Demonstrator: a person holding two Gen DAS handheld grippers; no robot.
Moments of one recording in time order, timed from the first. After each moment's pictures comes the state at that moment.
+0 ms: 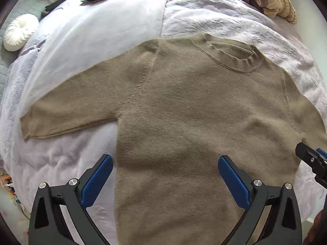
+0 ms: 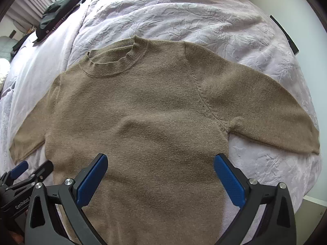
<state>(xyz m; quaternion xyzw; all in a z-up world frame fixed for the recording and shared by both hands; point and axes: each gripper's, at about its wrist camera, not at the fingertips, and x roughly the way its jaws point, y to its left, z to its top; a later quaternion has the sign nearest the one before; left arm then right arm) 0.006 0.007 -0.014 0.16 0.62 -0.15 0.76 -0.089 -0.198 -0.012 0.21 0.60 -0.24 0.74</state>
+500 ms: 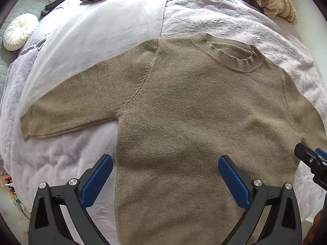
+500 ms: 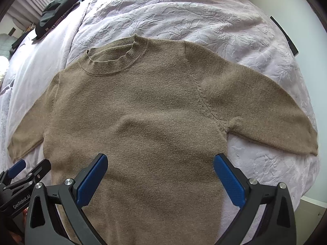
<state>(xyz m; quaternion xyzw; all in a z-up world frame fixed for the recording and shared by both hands) 0.007 0.008 -0.013 0.16 0.62 -0.15 0.75 -0.086 -0.195 -0.011 0.20 0.60 -0.24 0.74</state>
